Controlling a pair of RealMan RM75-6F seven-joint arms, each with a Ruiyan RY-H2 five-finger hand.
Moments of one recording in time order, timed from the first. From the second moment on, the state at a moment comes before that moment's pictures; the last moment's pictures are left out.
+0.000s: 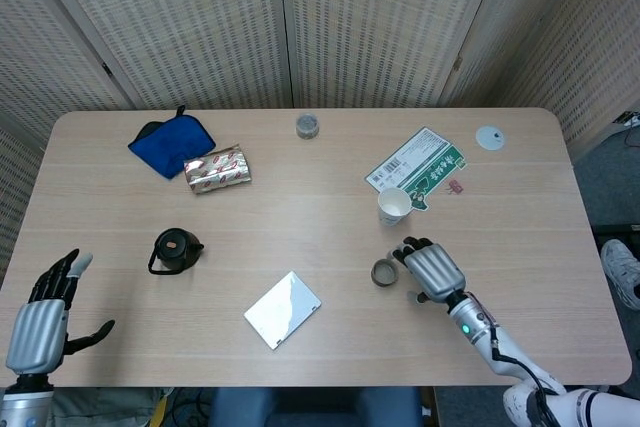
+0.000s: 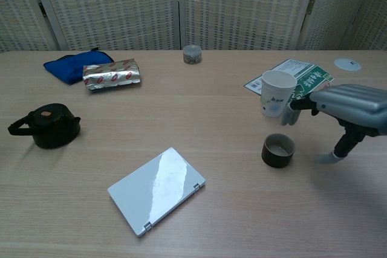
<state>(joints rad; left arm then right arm) -0.04 -1.20 -0.03 -1.79 1.51 1.55 0.14 0.51 -1.42 0.10 -1.57 -1.35 0.89 -0.34</state>
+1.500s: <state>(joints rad) -0.03 -1.19 -0.04 -1.78 1.49 1.55 0.13 0.68 -1.56 0.11 -1.46 -1.14 0.82 -0.42</state>
